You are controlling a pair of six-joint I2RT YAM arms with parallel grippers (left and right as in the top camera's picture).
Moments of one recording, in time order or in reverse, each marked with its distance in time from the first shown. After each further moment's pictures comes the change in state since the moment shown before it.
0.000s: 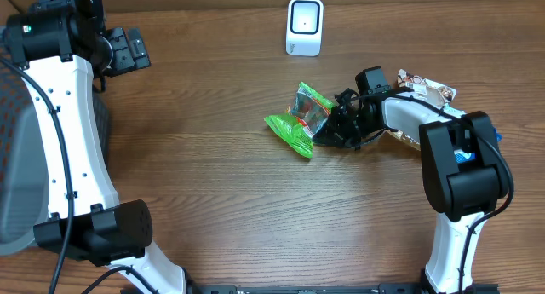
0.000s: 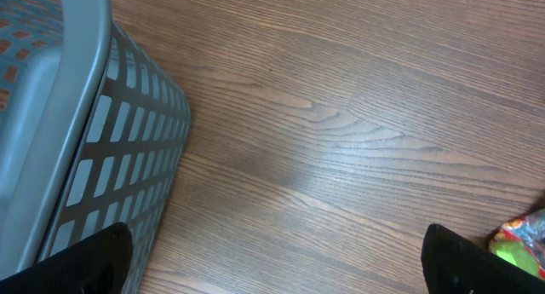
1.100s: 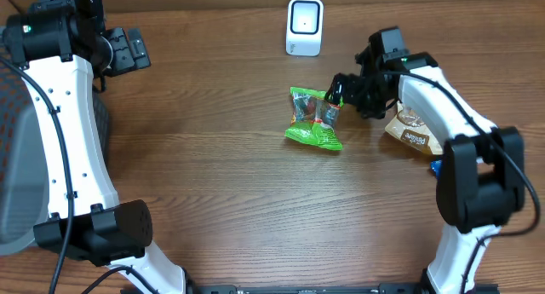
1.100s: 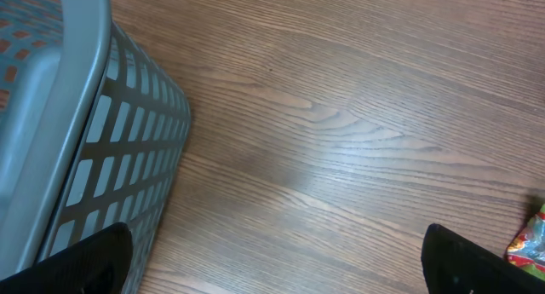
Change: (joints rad) left arm 0.000 0.000 0.000 0.000 0.000 0.000; right arm -0.028 -0.100 0.237 -0.219 0.406 -0.121
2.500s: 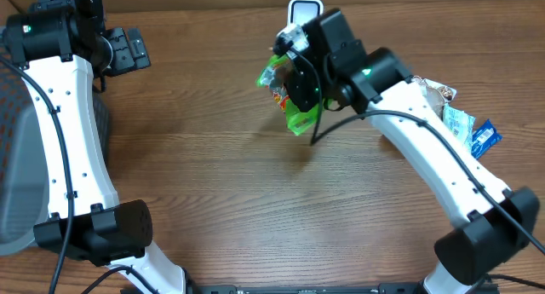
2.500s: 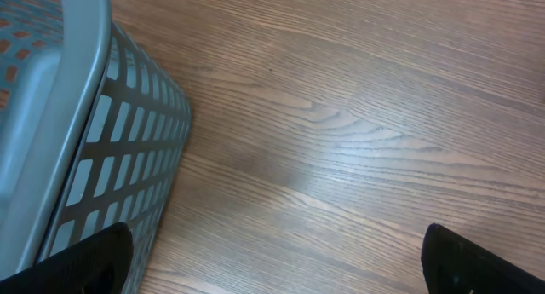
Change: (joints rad) left arm 0.000 0.000 0.000 0.000 0.000 0.000; right arm 0.344 -0.217 0.222 -0.112 0.289 -0.400
